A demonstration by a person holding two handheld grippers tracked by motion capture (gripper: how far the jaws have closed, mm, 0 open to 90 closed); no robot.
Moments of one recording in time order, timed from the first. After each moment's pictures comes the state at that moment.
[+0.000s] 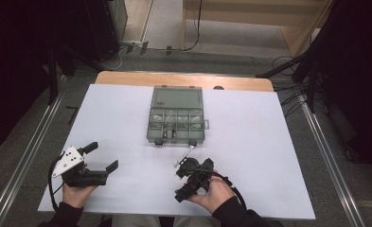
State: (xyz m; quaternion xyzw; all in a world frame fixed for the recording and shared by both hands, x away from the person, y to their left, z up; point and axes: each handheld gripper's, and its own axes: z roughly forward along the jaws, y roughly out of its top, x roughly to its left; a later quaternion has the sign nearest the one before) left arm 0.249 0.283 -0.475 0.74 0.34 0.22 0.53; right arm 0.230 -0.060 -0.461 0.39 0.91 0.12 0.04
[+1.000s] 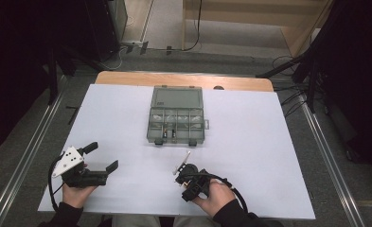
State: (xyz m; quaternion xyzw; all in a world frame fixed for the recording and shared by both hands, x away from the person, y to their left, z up) left arm 0.249 0.283 -0.475 0.74 0.34 0.22 0.53; right arm 0.224 -0.058 -0.471 0.37 0.93 0.09 0.00
